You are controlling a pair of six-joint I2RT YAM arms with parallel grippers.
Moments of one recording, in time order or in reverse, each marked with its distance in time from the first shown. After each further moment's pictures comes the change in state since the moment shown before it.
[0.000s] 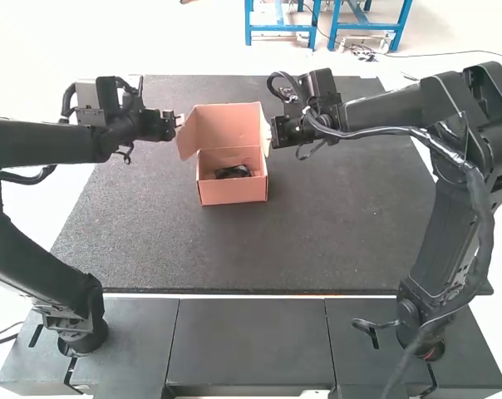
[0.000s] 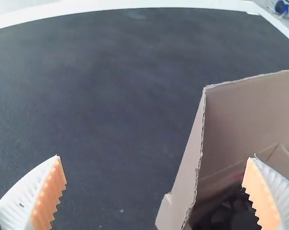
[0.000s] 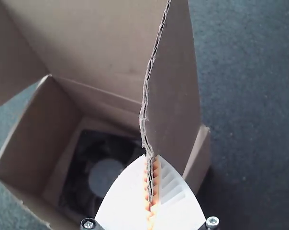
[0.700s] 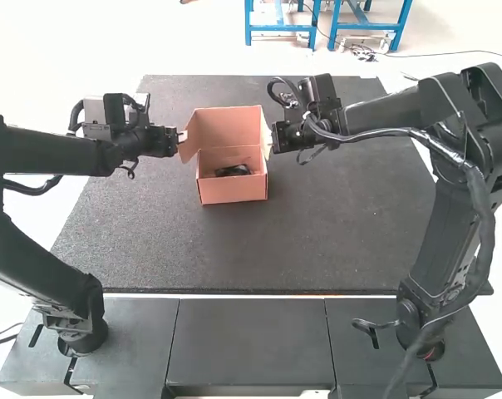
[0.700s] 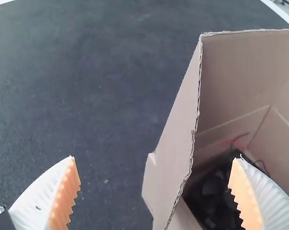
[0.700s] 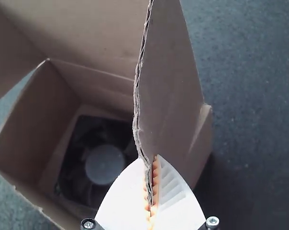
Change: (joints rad) left arm -0.018 0.007 -0.084 0.043 0.011 0.000; right arm 0.000 0.000 -0.032 0.011 0.000 0.002
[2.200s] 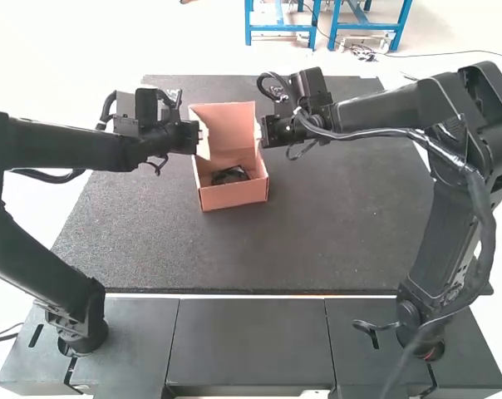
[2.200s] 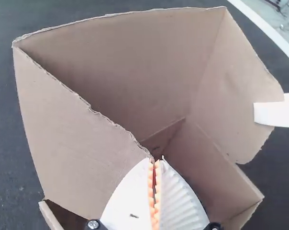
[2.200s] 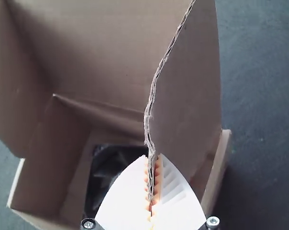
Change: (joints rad) left arm -0.214 0.029 0.074 -0.046 -0.047 -0.122; right arm 0.060 0.000 0.045 -0.011 0.006 0.053
